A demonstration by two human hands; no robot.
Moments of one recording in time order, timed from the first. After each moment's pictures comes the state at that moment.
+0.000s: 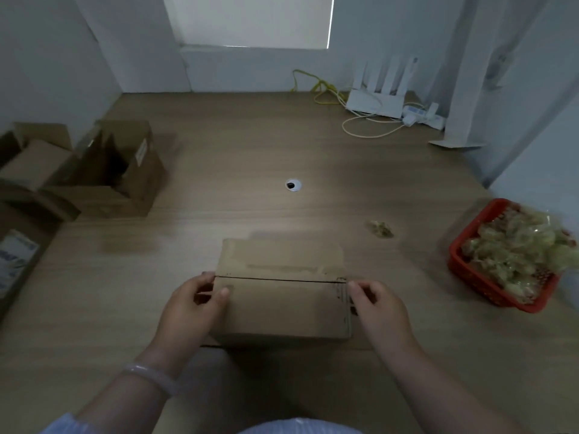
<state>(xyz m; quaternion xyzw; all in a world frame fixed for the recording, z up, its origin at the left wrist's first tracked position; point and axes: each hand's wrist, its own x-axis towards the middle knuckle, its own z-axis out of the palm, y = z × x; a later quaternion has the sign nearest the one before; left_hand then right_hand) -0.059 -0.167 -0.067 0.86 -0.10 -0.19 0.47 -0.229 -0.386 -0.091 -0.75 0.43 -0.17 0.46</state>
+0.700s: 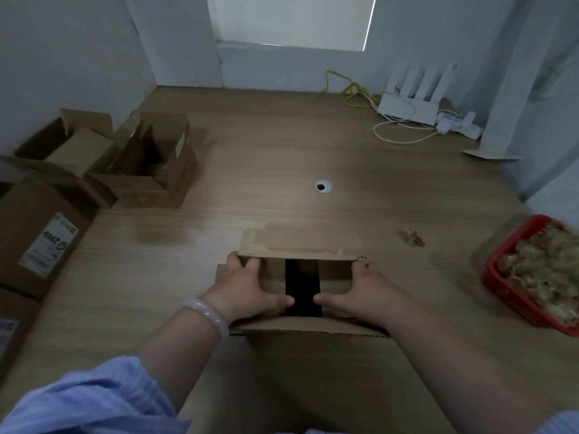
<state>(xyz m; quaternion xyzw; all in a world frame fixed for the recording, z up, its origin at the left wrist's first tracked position) -0.015 -0.184 -0.058 0.91 -0.25 -0.29 0.14 -0.150 -0.367 -0.053 -0.88 0.35 0.20 0.24</state>
